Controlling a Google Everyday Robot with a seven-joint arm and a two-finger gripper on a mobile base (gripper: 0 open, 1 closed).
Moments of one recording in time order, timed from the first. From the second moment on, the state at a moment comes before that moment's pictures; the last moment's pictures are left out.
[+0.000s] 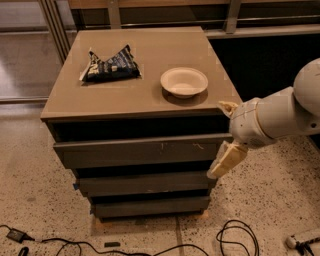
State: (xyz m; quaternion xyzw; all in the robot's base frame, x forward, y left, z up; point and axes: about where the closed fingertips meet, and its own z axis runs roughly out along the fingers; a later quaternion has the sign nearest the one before) arm 0.486 -0.138 0.824 -0.62 0.71 0.07 0.33
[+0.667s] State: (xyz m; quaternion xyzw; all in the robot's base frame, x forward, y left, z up) arm 0.531 -0.104 0.710 -0.61 0.71 0.14 0.33
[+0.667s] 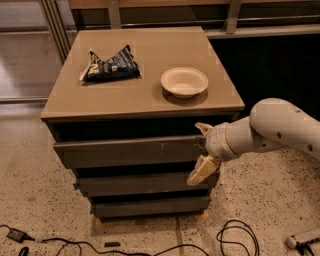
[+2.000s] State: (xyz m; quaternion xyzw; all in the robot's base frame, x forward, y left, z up) arm 0.559 -0.081 0.646 -0.61 0.71 0.16 0.32
